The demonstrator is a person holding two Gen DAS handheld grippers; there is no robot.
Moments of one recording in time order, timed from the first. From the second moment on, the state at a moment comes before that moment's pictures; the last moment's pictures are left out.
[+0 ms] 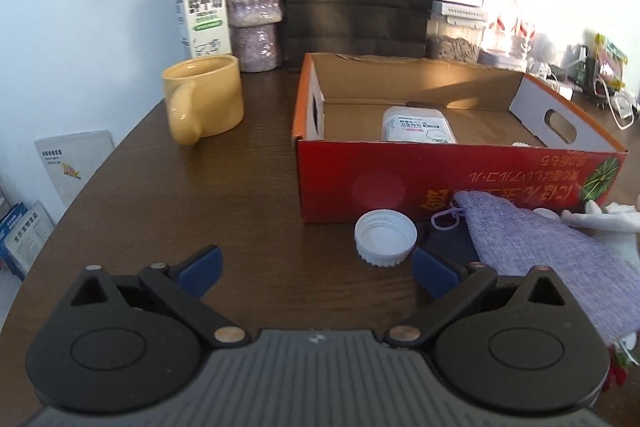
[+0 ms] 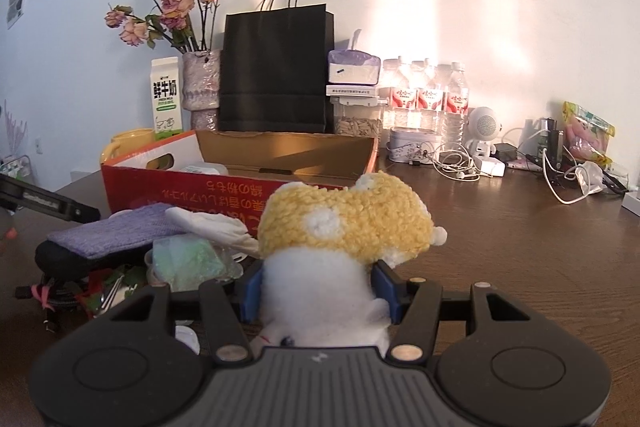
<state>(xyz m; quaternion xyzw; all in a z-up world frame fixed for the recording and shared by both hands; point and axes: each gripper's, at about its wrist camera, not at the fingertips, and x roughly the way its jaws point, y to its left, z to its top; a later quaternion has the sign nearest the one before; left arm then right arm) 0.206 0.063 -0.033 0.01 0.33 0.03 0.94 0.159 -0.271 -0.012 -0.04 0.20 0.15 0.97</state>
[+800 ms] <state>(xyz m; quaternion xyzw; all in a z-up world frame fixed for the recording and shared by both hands) 0.238 0.065 -0.046 0.02 0.34 -0.05 0.94 0.162 -0.268 -0.013 -0.04 0.21 0.15 0.97</state>
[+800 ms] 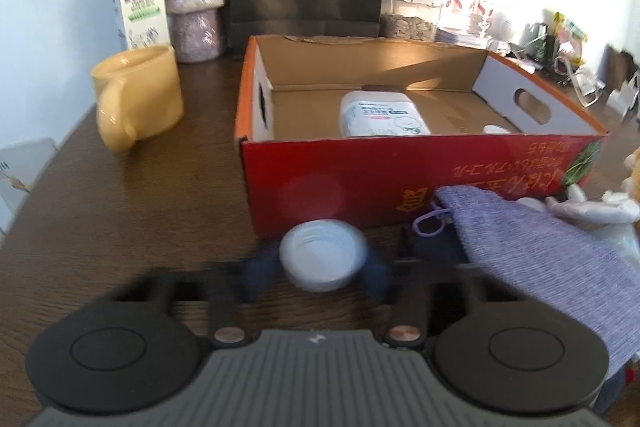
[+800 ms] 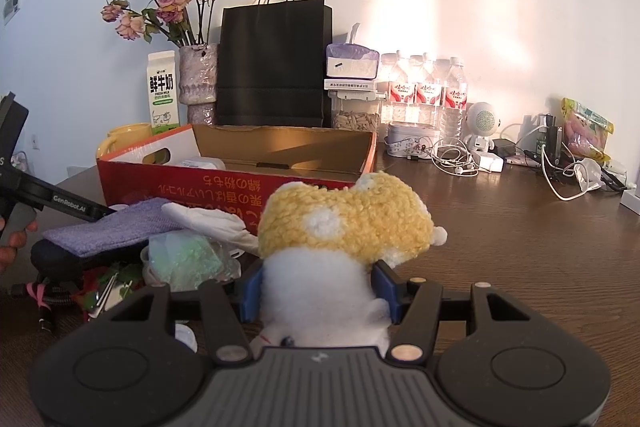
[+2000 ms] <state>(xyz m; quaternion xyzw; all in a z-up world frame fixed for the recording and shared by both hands) 0.130 0.005 0.011 -0.04 0.24 -0.06 0.97 0.135 -0.237 0.023 -0.04 0.16 0.22 0.96</state>
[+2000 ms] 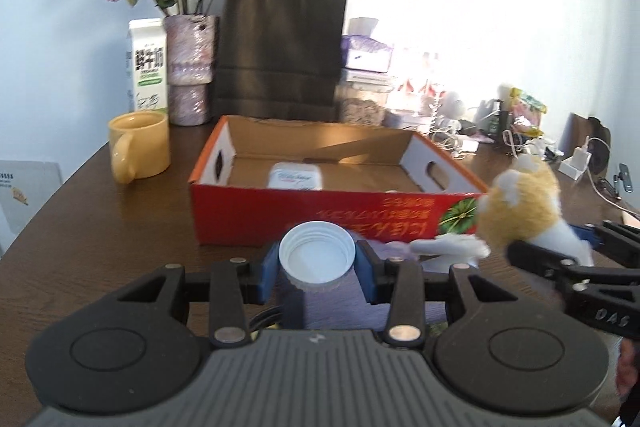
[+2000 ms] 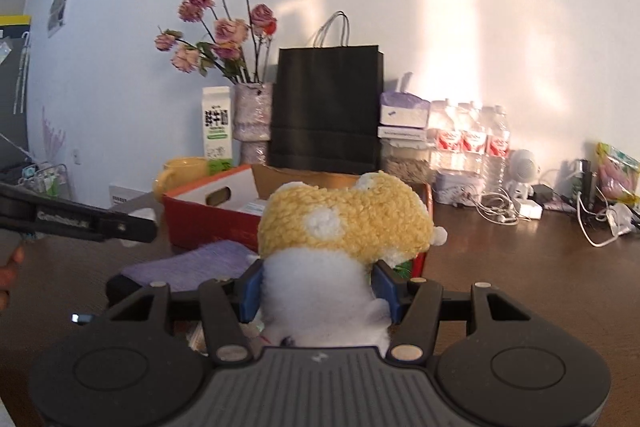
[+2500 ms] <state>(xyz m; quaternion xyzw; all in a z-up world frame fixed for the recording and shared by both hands) 0.157 -0.012 0.040 -0.03 0.20 -0.07 0.98 0.165 -0.203 0.040 -0.05 0.15 0.24 0.96</state>
